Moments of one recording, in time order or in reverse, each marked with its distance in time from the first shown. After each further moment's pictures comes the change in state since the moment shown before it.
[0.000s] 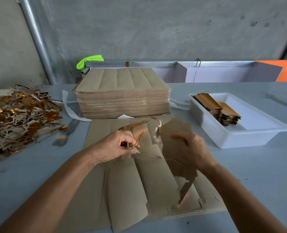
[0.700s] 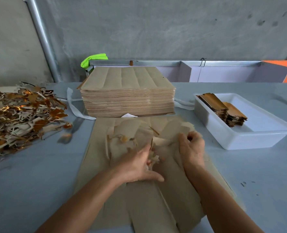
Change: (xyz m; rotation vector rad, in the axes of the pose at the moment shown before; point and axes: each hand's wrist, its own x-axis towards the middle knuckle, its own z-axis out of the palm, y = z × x) left_hand -0.002 0.007 0.060 0.364 0.007 -0.115; right_hand 0.011 -0.025 0.038 0.585 0.443 0.442
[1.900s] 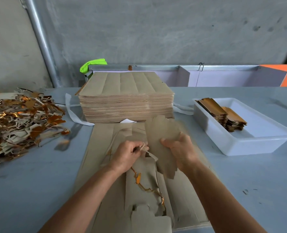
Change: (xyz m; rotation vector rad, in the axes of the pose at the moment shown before) left_hand 0.038 -0.033 -0.002 -0.437 0.346 0.048; right_hand 0.004 -0.025 0.008 0.313 -0.418 0.119
